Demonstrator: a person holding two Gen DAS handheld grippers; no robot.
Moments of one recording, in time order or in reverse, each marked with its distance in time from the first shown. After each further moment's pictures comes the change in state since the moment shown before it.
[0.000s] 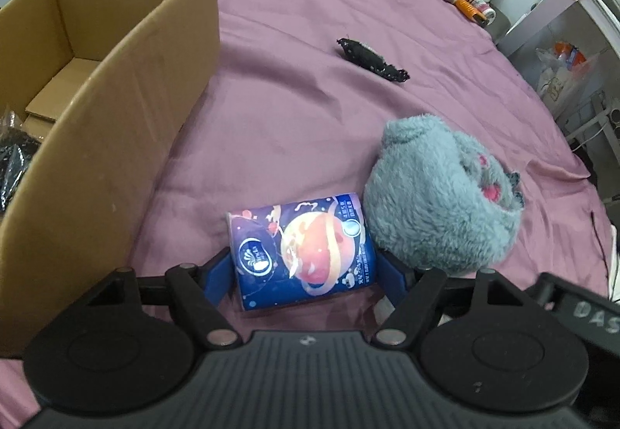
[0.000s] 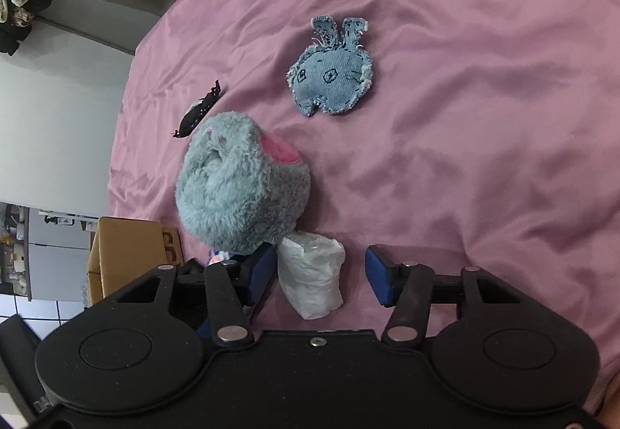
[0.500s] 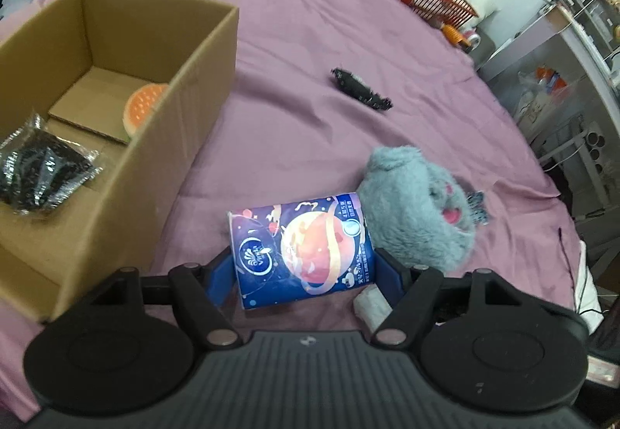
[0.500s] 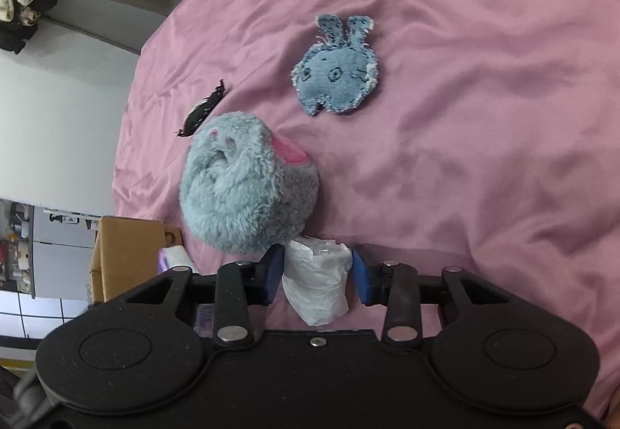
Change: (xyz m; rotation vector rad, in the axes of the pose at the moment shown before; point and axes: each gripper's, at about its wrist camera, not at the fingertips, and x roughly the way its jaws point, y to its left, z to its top) left arm -0.043 0.011 0.004 -0.043 -0.030 -0.069; right arm -0.003 0.002 -0.004 -0.021 -0.010 0.026
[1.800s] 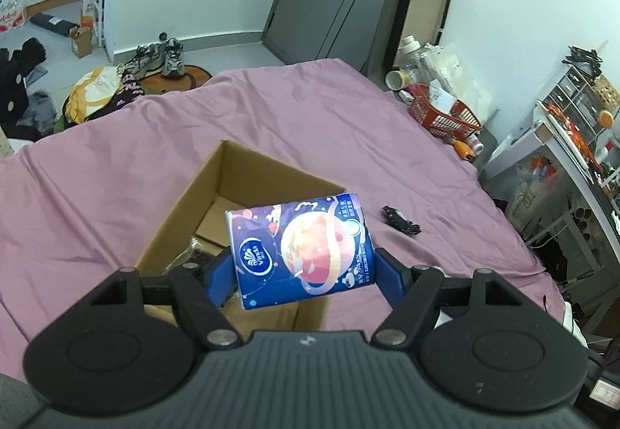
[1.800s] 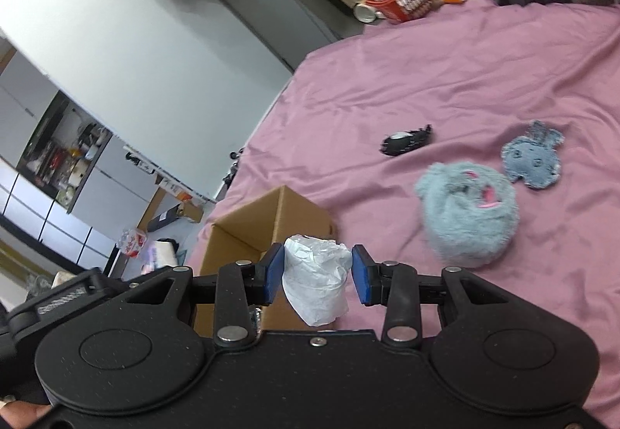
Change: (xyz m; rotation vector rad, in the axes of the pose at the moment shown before) left arm -0.144 0.081 0.036 -0.027 -0.250 0.031; right arm -0.062 0.115 -0.051 -0.401 -0.150 0.207
